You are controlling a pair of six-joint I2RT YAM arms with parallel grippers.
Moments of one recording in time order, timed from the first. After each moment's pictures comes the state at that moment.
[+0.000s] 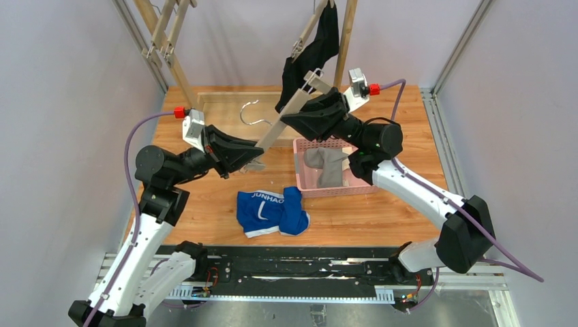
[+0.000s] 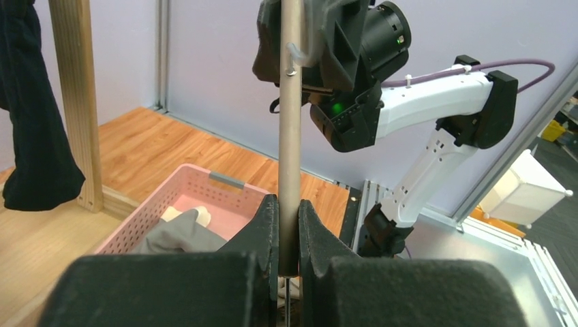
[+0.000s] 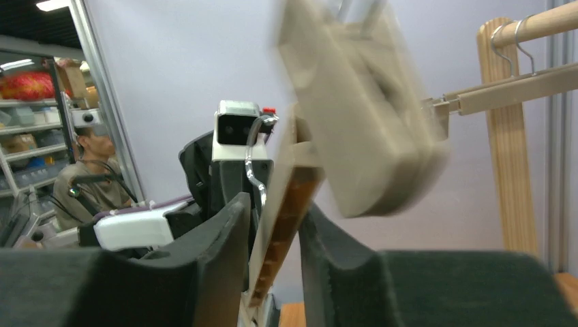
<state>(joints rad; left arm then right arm) -0.33 0.76 0.87 0.27 0.83 -0.54 0.68 1.40 1.10 1.17 -0.65 0.84</state>
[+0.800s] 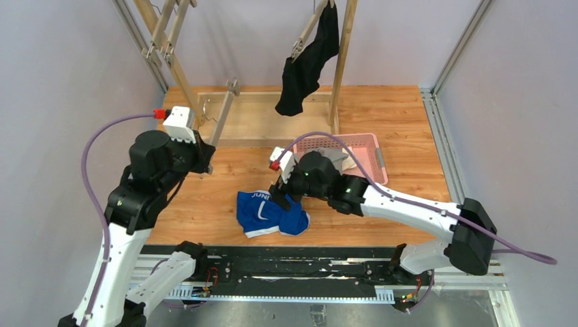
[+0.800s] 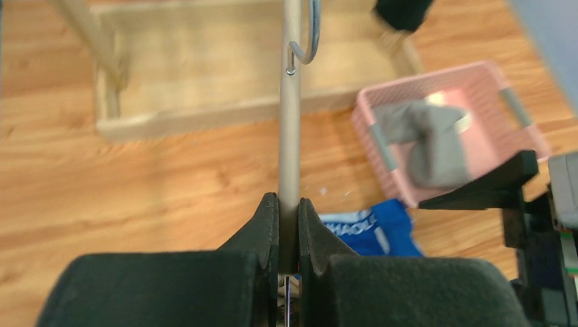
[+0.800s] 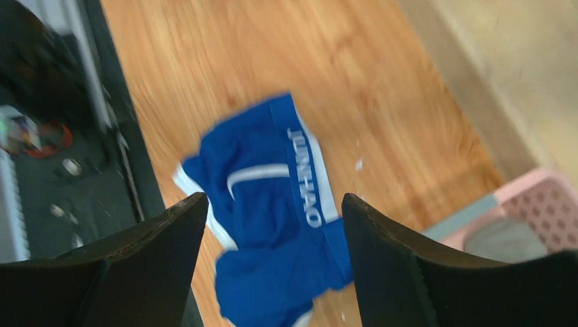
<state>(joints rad) -0.33 0.75 1.24 -0.75 0.01 -0.18 1.04 1.31 1.00 -0.04 -0.13 -0.04</state>
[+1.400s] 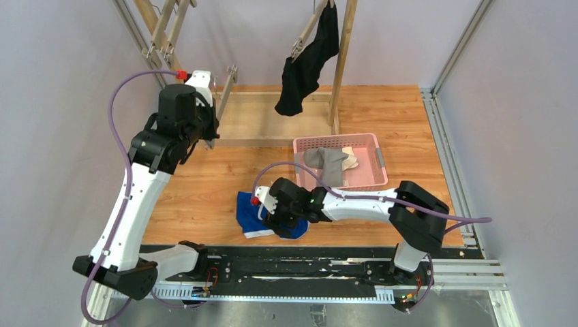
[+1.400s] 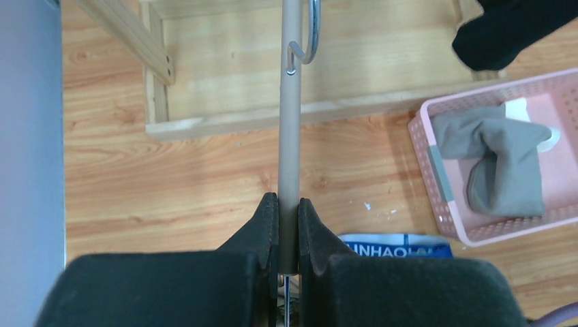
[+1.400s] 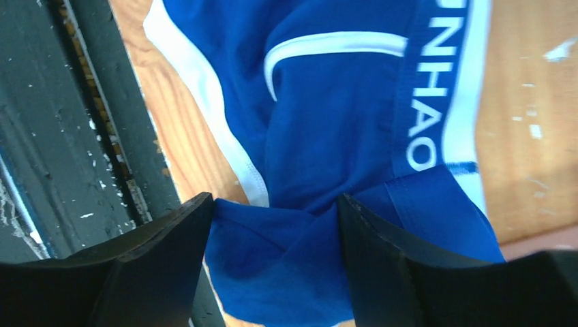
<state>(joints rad) -0.33 1.13 1.49 -0.86 -0.17 -0.12 1.14 1.66 1.00 -0.24 -0.13 -0.12</state>
